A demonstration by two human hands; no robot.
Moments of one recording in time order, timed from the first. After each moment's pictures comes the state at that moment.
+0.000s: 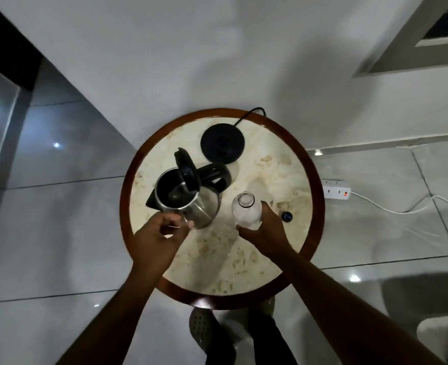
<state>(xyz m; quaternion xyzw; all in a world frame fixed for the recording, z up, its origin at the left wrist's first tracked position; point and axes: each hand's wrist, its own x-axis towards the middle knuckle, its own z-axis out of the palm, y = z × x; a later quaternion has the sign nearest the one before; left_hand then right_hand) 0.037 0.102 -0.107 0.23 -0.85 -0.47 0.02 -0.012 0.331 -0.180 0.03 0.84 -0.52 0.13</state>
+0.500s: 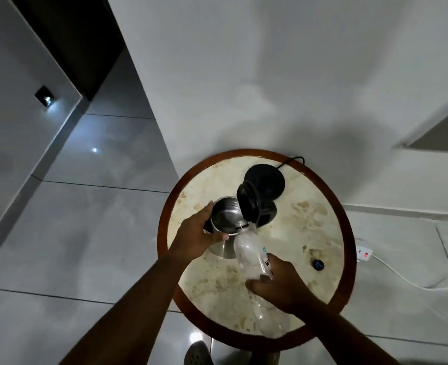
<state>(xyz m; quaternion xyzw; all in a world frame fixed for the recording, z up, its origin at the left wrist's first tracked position) -0.011 0.039 -0.110 0.13 -0.87 -0.45 -0.12 0.009 0.274 -0.120 -0.06 0.86 -0.41 0.30</state>
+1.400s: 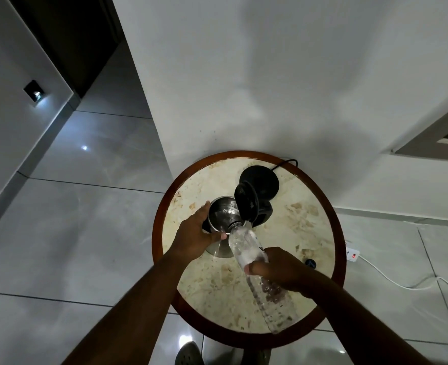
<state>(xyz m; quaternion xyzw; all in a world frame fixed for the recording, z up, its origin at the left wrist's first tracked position) -0.010 0.043 -0.118 0.16 -0.87 -0.45 -0.12 -0.020 0.271 -0.084 -0.07 0.81 -0.39 0.44</state>
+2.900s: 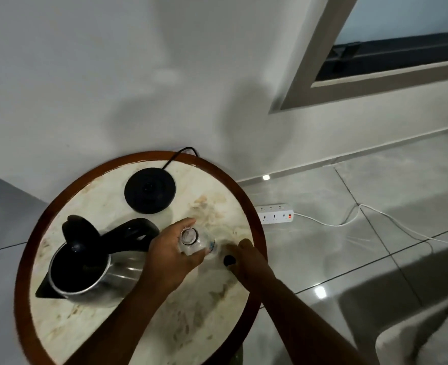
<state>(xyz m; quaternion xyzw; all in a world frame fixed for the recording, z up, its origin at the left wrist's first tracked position) -0.068 0.232 -0.135 0.04 -0.85 -0.52 -0.10 -0.050 0.434 -0.226 -0.01 0.95 -0.23 0.20</state>
